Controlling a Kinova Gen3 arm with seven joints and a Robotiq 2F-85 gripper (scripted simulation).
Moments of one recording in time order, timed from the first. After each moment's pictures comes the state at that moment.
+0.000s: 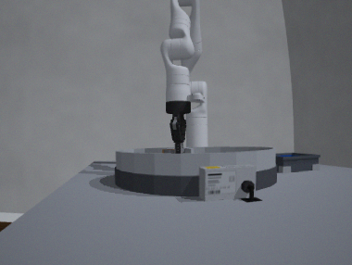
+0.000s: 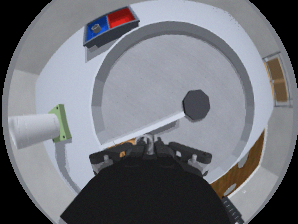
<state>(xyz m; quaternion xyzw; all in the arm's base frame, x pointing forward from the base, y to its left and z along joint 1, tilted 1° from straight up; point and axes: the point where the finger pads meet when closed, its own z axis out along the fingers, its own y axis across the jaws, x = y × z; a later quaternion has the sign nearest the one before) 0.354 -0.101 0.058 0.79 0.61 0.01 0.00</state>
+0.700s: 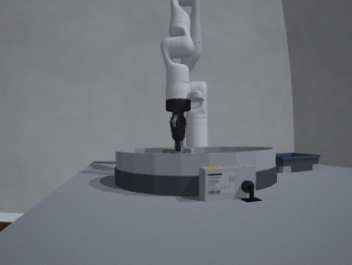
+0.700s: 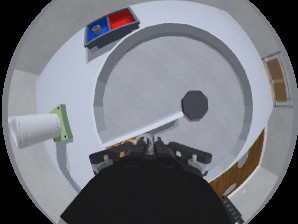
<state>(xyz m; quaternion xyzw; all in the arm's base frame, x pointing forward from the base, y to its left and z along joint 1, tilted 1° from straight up) 0.354 -0.101 0.064 0.79 0.61 0.01 0.00</state>
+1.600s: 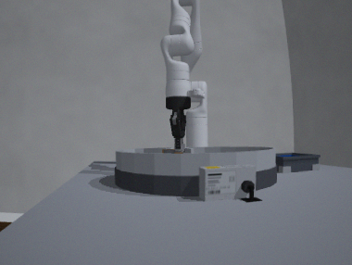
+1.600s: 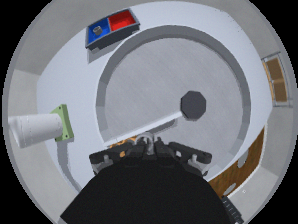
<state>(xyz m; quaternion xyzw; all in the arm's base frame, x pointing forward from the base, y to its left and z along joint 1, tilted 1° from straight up) 0.354 -0.101 0.071 0.79 0.61 0.01 0.00</state>
